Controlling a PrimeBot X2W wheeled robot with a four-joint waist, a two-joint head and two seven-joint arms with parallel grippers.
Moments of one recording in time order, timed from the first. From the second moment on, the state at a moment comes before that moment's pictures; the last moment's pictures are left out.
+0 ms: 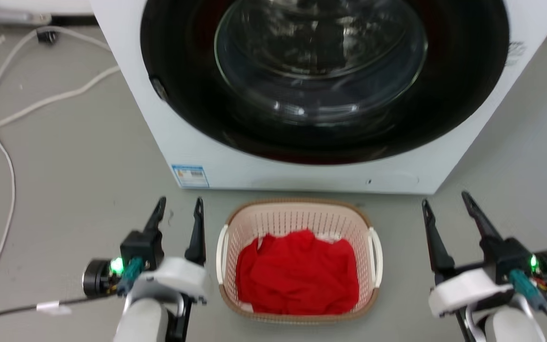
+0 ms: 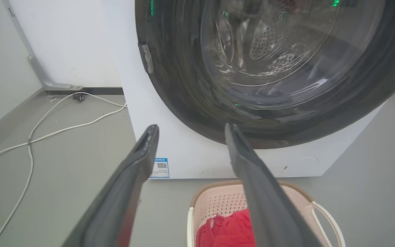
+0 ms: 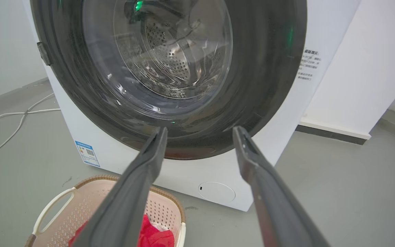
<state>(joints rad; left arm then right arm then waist) -0.20 0.05 -0.11 0.35 -0.12 -0.01 -0.26 -0.09 -0.05 0.01 0.17 -0.10 0.13 -0.26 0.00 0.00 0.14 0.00</state>
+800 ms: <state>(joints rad) -0.67 0.07 -0.12 0.87 -0.05 -0.08 -0.26 -0.55 -0.05 0.00 0.70 -0.19 0.13 -0.26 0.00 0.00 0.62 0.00</state>
